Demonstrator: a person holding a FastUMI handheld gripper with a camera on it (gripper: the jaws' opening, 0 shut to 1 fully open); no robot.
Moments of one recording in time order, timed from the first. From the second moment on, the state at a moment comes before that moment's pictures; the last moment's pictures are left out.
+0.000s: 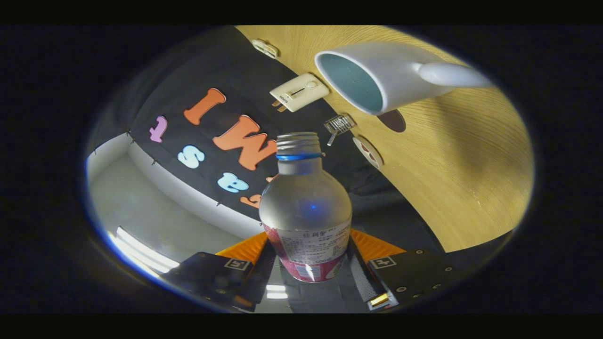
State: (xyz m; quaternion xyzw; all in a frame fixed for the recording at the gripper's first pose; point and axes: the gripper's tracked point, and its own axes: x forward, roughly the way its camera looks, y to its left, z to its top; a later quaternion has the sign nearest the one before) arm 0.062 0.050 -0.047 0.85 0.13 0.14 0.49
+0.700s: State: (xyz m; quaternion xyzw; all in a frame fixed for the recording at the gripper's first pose) arm 0.060 0.058 -0.091 0.66 0.19 0.08 0.72
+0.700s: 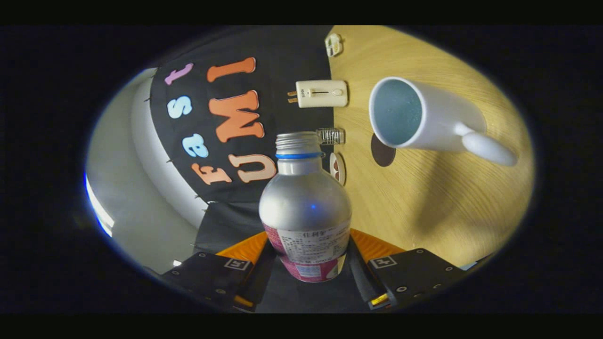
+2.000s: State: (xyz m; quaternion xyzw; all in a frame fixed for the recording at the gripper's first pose) arm 0.170 0.033 -0.103 0.18 0.13 0.00 0.97
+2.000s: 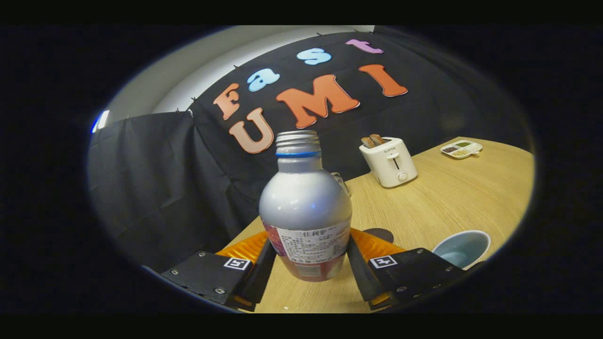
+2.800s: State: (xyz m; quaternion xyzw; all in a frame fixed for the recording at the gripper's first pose) arm 0.245 -0.015 -0.165 0.05 0.14 -0.09 0.98
